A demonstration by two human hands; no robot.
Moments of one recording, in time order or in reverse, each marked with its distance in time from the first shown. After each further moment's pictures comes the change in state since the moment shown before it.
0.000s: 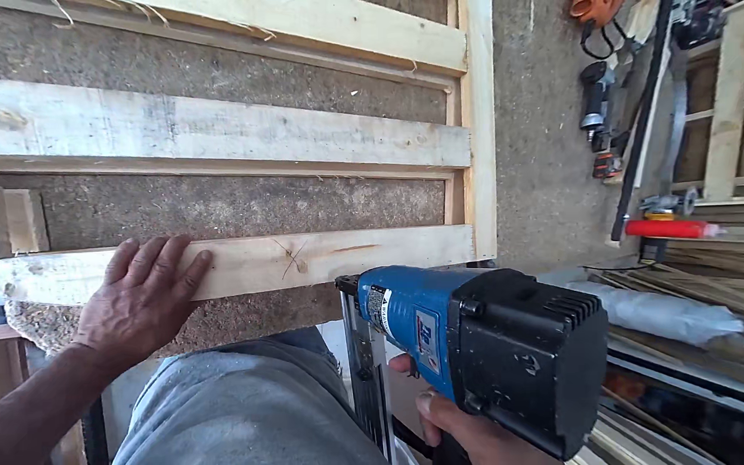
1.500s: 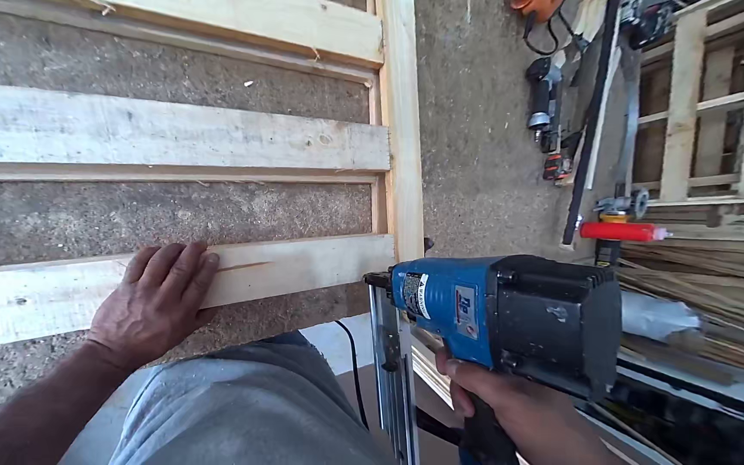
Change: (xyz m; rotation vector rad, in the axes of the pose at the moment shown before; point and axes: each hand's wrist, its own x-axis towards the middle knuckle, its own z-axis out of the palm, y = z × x) left_hand 0.142 0.139 0.039 -0.022 0.107 0.104; right_hand 0.048 0.039 -0.216 -0.059 0.117 0.081
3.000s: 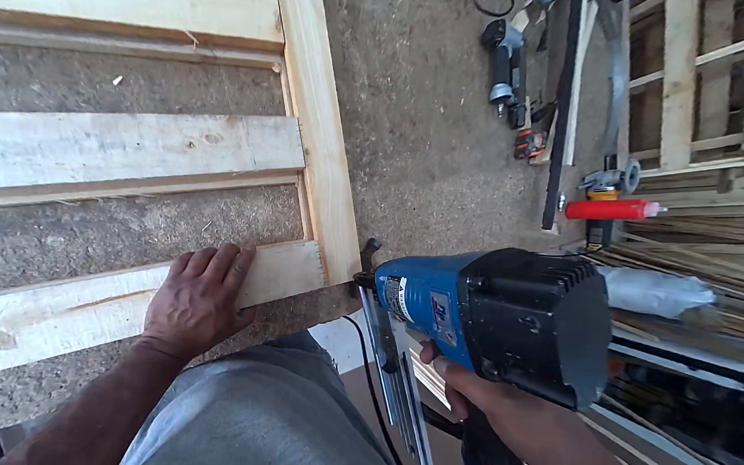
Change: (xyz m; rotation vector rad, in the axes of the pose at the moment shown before) left_hand 0.154 0.128 0.045 -0.092 -0.149 -0.116; right_hand 0.032 0.044 -0.120 -0.053 0.042 -0.040
